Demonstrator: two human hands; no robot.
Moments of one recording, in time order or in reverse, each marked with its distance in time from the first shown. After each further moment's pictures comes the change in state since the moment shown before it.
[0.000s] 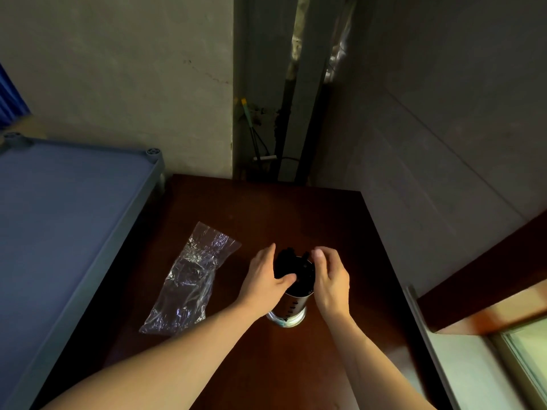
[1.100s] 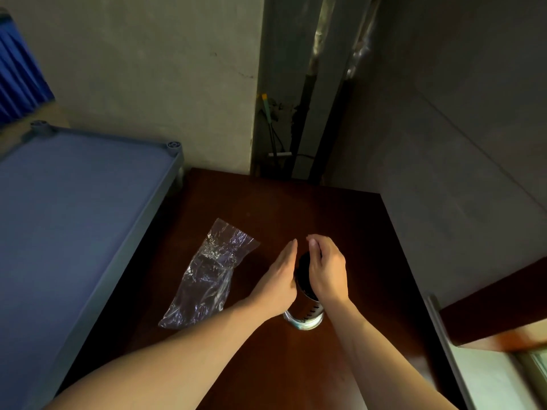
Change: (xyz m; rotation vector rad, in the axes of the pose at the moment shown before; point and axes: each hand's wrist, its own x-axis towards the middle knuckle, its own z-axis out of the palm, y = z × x) left_hand 0.005 -0.014 -0.014 0.076 -0.125 0.134; right_hand 0.015 -0.044 0.039 -0.209 -0.102 -0.230
